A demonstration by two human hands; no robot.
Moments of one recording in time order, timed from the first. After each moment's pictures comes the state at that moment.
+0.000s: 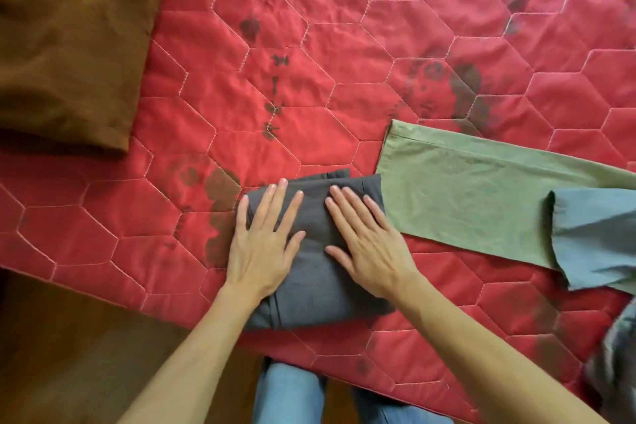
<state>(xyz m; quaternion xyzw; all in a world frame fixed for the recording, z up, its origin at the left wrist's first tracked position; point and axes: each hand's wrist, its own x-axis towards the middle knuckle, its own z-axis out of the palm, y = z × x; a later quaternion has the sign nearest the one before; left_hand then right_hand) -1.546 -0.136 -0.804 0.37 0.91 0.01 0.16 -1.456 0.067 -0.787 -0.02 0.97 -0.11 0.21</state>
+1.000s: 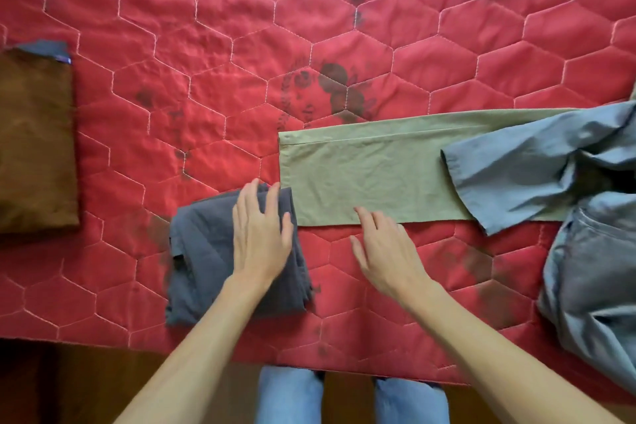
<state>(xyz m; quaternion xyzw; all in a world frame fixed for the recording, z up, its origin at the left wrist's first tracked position) -1.518 0.019 -0.734 0.31 0.93 0.08 0.20 -1.364 0.167 -0.724 0.28 0.91 -0.26 0.19</state>
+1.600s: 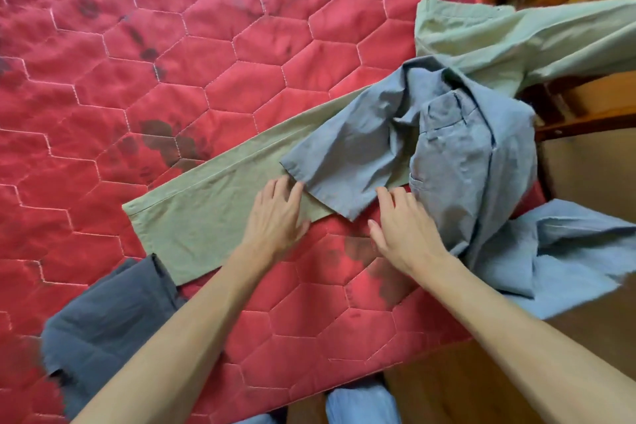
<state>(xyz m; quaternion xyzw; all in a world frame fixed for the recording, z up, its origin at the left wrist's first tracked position) -1.403 0.237 -0.748 0.62 0.74 -0.04 0.27 -1.191 0.319 -0.703 0.46 0.86 -0.14 0.18</state>
